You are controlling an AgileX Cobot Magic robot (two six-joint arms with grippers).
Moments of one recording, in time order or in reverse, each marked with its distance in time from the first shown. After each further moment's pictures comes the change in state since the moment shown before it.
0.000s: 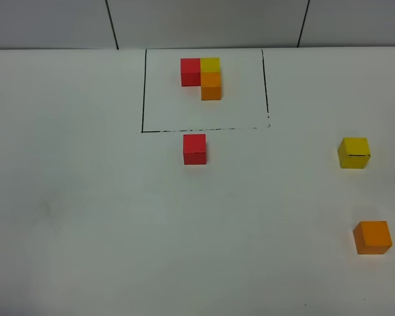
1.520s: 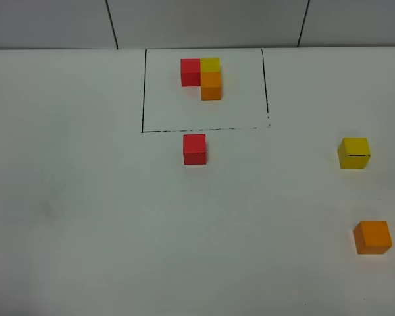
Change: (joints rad) left arm 0.000 0.003 0.000 0.037 -0.001 -0.097; right arm 0.000 0.000 0.000 -0.001 0.000 0.000
